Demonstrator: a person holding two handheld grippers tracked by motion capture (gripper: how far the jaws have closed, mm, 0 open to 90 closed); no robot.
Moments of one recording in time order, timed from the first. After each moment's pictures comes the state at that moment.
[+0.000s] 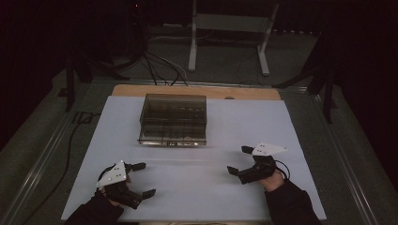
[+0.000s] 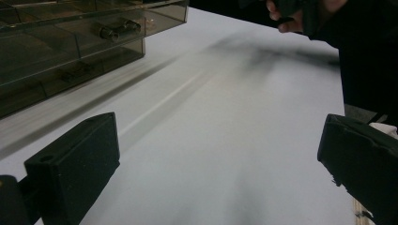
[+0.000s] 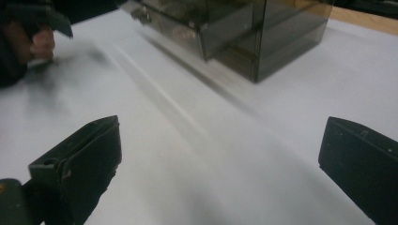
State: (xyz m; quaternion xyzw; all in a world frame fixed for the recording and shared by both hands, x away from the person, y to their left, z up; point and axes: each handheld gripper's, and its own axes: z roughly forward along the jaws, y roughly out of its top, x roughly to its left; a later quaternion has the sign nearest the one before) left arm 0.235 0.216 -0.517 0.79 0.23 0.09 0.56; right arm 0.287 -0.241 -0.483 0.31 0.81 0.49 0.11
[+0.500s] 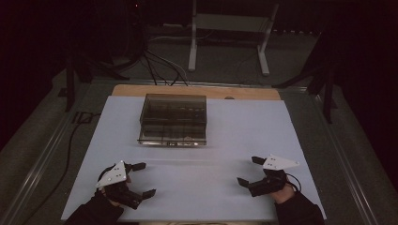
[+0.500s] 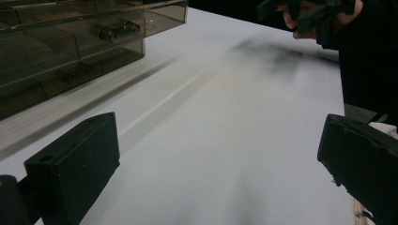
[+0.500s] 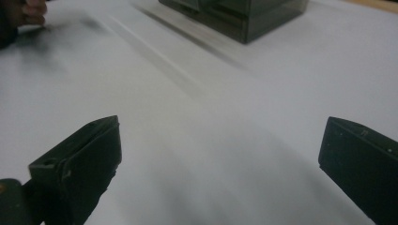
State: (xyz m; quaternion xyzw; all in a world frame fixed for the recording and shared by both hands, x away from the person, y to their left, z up) left arm 0.234 0.216 -0.517 0.79 0.23 0.09 0.56; right arm 0.256 -0.270 -0.499 0.31 0.81 0.47 0.13
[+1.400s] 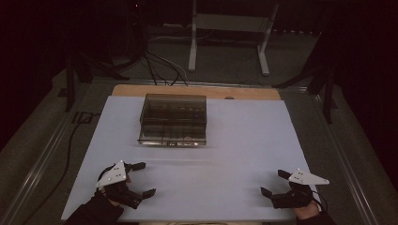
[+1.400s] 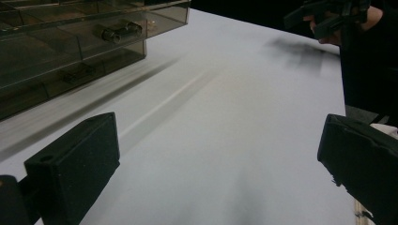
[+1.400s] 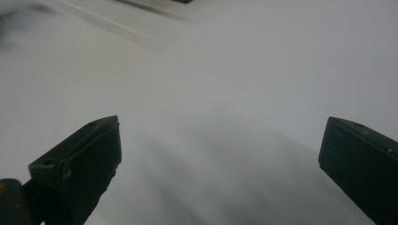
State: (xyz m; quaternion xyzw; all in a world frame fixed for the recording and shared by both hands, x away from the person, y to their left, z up) left arm 0.235 0.216 -0.517 0.79 0.23 0.09 0.56; right arm 0.213 -0.334 -0.511 0.41 0.78 0.44 0.15
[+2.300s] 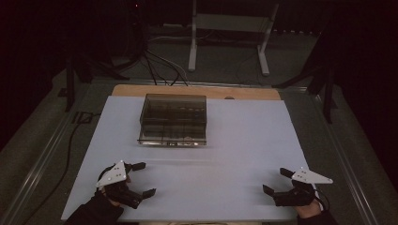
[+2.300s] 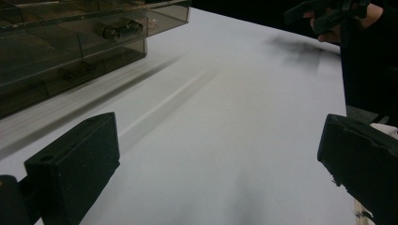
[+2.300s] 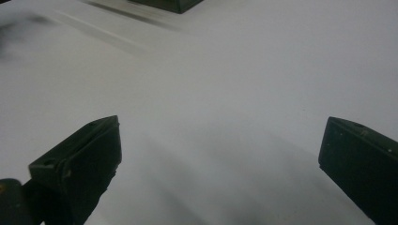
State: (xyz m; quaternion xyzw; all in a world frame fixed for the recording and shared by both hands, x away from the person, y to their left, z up) left arm 0.235 0.216 -0.517 0.79 0.24 0.09 0.56; right arm 0.216 -0.339 -0.507 0.41 0.77 0.45 0.16
